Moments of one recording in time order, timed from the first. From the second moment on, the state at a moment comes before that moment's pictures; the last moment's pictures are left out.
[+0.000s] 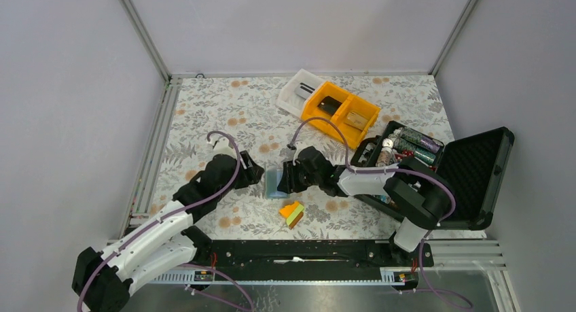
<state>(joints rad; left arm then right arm) -0.65 0.80 0.48 -0.27 -0.20 -0.77 0.90 1.68 0.78 0.23 -0.21 0.63</state>
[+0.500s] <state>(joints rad) -0.65 0.75 0.53 -0.26 -0.01 -0.75 0.90 1.83 0.98 0.27 -0.28 0.61</state>
